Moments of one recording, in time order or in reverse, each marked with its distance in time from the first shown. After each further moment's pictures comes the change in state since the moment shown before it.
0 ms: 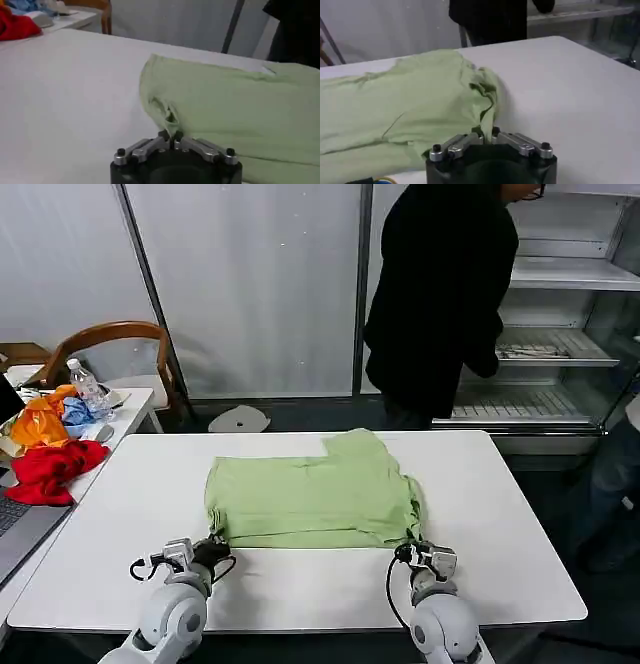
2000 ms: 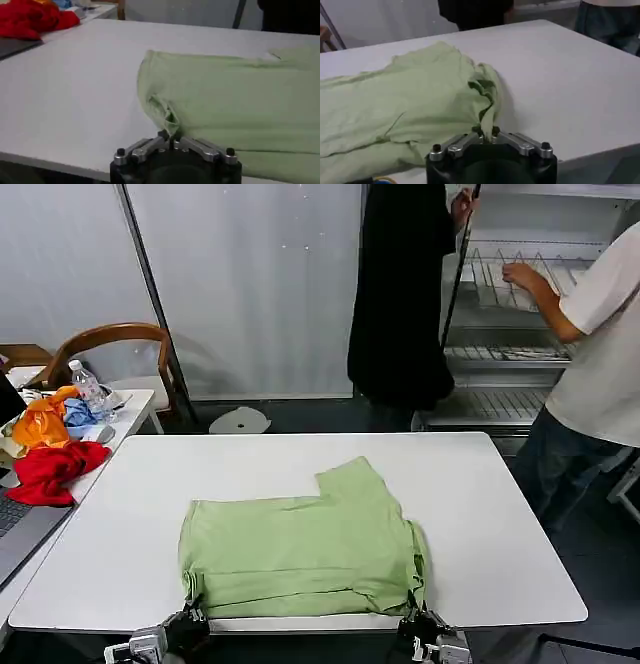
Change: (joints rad) left arm 0.460 0.039 -0.089 -0.323 0.106 -0.035 -0.084; right arm -0.375 -0.003 -0.061 0.211 -0.089 0.062 0.055
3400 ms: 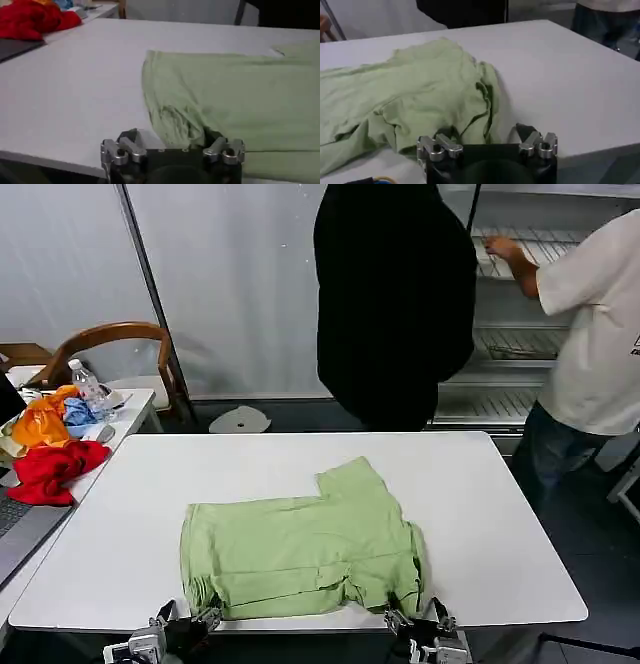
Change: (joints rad) left arm -0.010 -0.008 -0.014 0.013 0.020 0.003 0.009; right arm 0.014 -0.010 -0.008 0.023 -0.024 -0.032 0.011
